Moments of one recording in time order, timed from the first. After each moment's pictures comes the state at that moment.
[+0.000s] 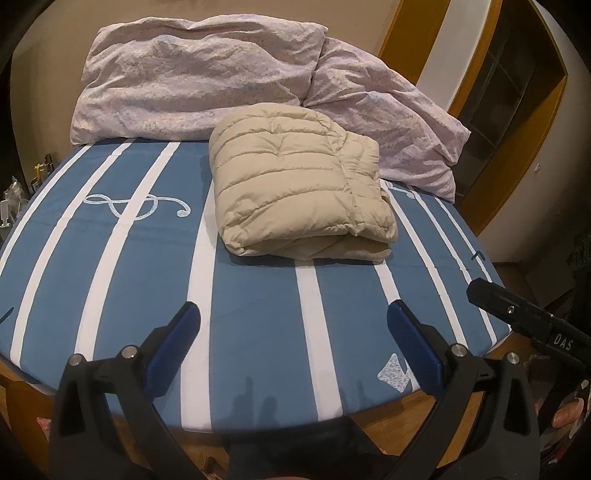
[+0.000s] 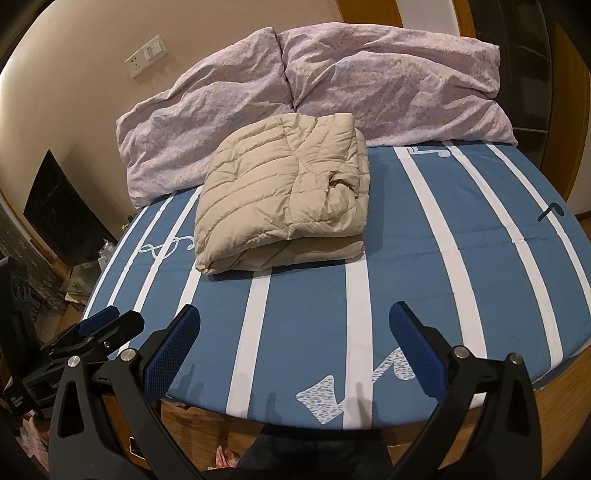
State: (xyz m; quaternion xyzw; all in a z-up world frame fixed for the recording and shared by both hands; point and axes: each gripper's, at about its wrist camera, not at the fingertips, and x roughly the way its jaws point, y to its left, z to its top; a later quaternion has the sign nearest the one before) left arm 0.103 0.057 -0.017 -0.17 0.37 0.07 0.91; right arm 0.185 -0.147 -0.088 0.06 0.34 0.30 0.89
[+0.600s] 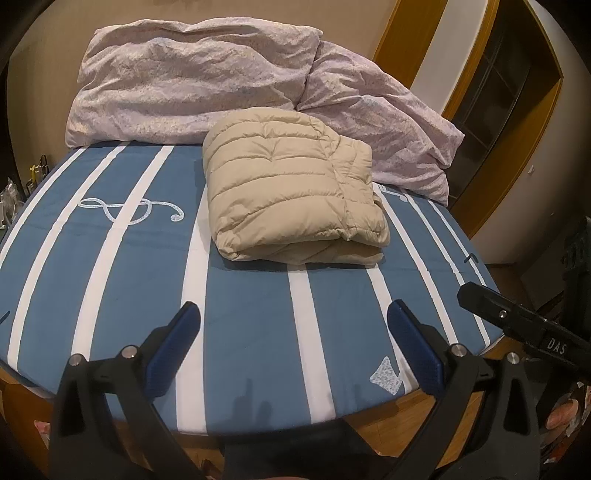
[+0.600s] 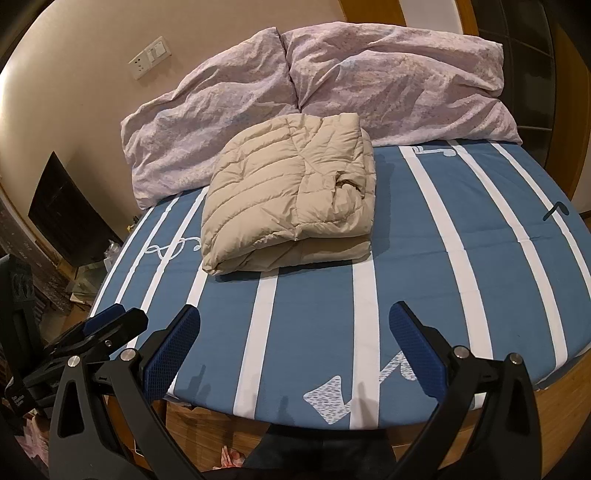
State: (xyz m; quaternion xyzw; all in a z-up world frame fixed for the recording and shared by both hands) left arm 0.105 0.058 -0.013 -0.18 0.37 0.06 0.91; right arm 0.184 -0.143 -0.085 0.06 0.34 0.30 0.89
